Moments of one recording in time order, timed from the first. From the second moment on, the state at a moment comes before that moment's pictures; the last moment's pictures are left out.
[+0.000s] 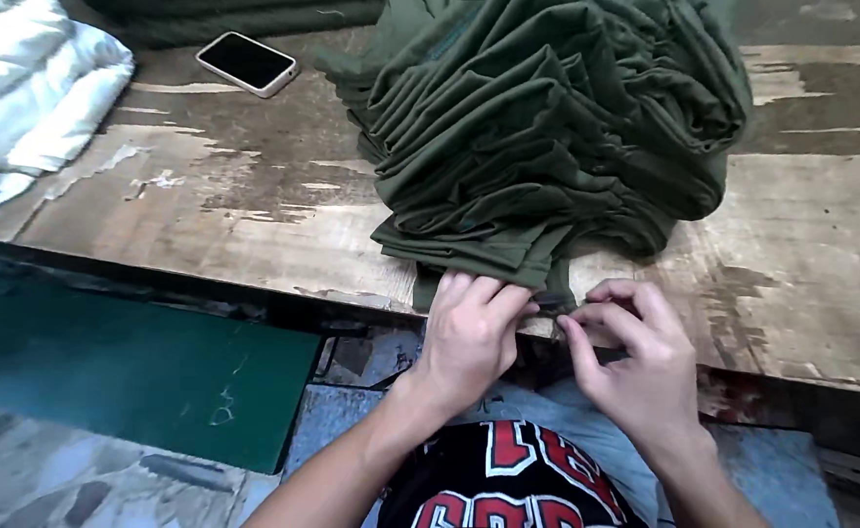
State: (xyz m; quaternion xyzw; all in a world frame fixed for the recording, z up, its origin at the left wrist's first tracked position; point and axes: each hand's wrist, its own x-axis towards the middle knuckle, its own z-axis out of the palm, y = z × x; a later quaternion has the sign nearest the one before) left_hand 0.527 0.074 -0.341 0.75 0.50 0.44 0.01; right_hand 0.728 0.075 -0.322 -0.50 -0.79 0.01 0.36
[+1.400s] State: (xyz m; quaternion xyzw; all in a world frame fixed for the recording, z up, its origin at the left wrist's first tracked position) left_hand 0.523 0.074 -0.350 0.66 0.56 0.50 0.09; right_hand 0.717 0.080 -0.338 -0.46 -0.79 -0.01 0.40
